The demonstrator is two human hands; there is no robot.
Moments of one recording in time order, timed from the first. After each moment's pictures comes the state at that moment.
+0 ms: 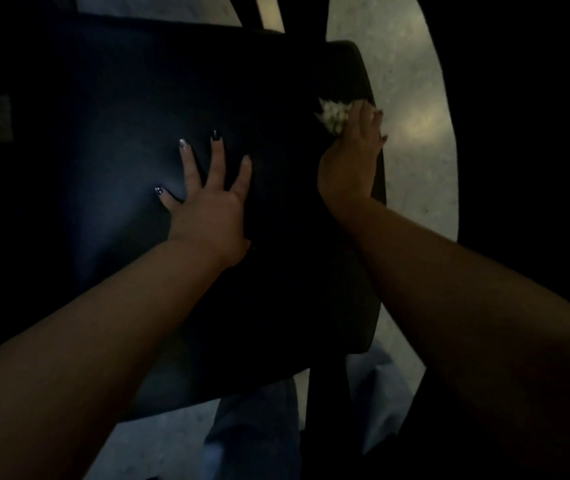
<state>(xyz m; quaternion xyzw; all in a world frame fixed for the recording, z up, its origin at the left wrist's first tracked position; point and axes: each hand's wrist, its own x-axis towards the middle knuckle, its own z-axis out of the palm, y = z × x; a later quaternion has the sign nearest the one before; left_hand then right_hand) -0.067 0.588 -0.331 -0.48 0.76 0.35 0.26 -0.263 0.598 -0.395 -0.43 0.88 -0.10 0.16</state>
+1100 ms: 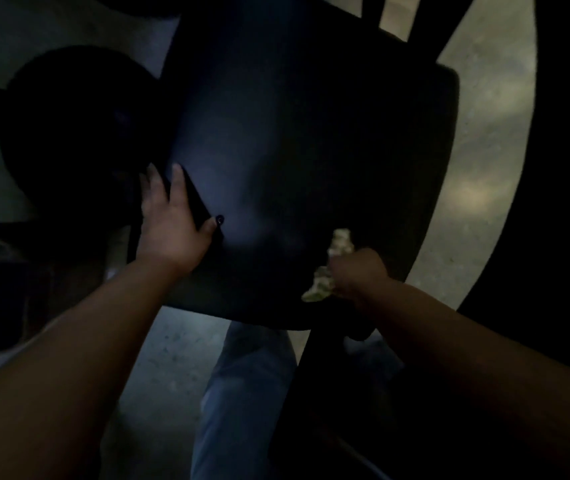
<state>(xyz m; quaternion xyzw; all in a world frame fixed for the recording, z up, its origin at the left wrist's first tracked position) 0.061 0.710 -0.327 -0.78 0.52 0.36 0.02 -0.182 0.721 -0.305 -0.24 0.82 0.10 0.51</state>
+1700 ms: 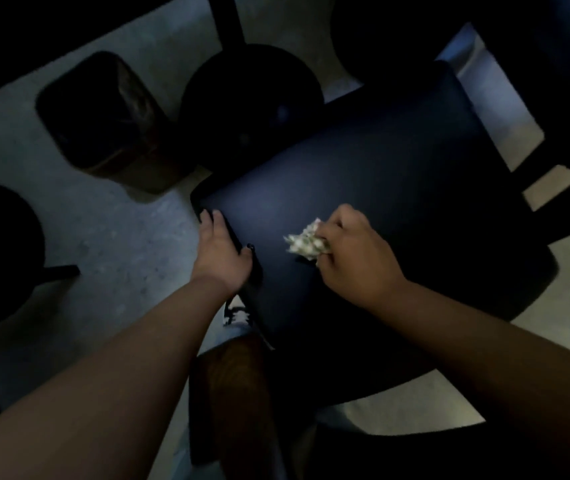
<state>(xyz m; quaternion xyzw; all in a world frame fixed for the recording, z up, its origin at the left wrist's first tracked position) -0.018 0.822 -0.327 -0.92 0.13 0.35 -0.15 -0.148 0.666 -0.289 -0.94 0.20 0.10 0.26</state>
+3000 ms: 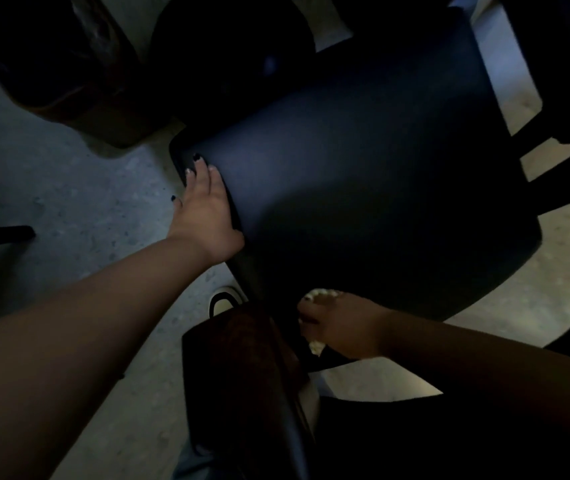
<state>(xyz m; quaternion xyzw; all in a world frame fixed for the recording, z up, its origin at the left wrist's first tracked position) -0.009 0.827 -0.320 -0.88 0.27 0.38 0.00 -0.230 0.708 -0.342 -0.88 -0.24 0.37 0.17</state>
